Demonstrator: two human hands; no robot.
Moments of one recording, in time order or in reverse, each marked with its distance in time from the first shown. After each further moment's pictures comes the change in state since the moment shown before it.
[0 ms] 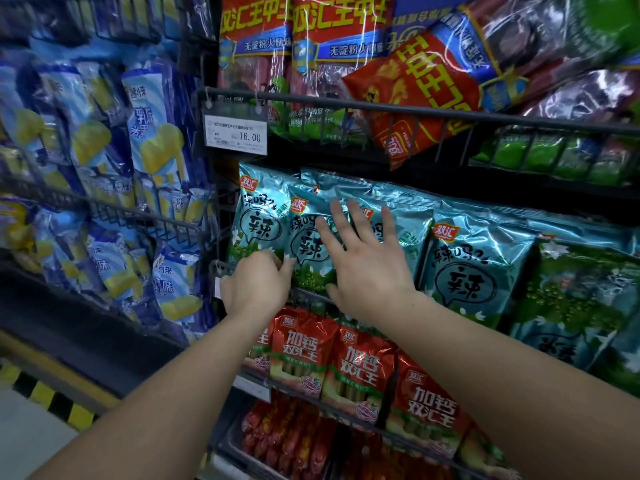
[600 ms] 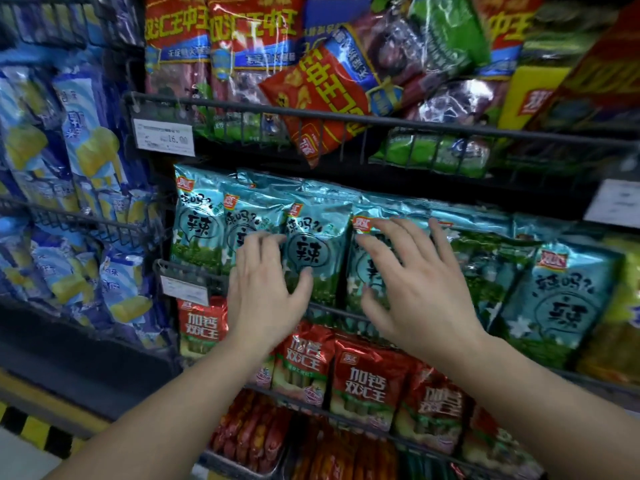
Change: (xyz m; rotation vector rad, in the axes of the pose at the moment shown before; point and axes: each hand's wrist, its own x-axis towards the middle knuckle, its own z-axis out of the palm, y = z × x) left_hand -0.075 0.070 0.021 -0.167 0.213 0.423; right_hand -0.127 0.092 -0.019 0.176 0.285 0.102
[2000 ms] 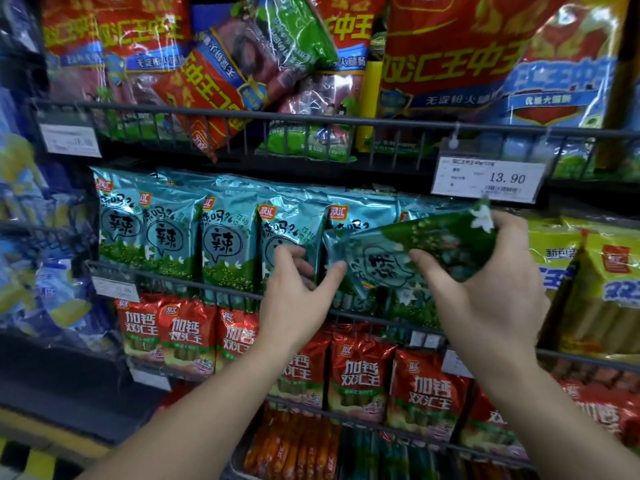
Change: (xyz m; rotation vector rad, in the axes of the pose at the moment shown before) left_hand -0.047 0.148 0.040 -0.528 -0.223 -0.208; right_hand -0.098 0.098 -0.065 0.387 0.470 0.692
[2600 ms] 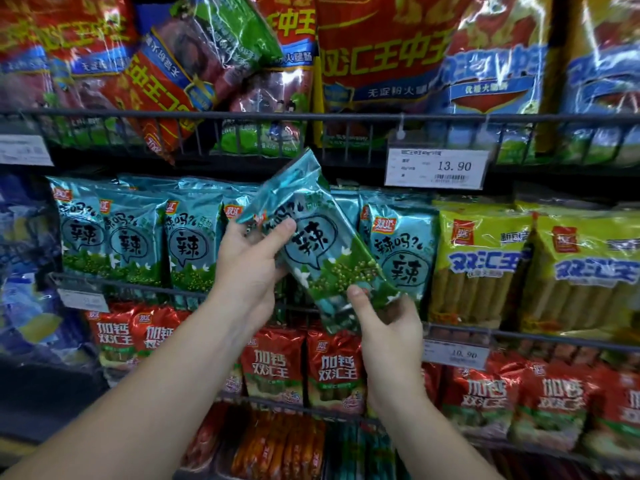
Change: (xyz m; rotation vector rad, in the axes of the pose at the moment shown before) left_hand 0.020 0.043 -0.006 -0.895 -0.009 -0.235; right_hand -0.064 0.017 0.052 0.774 -0.252 0.759
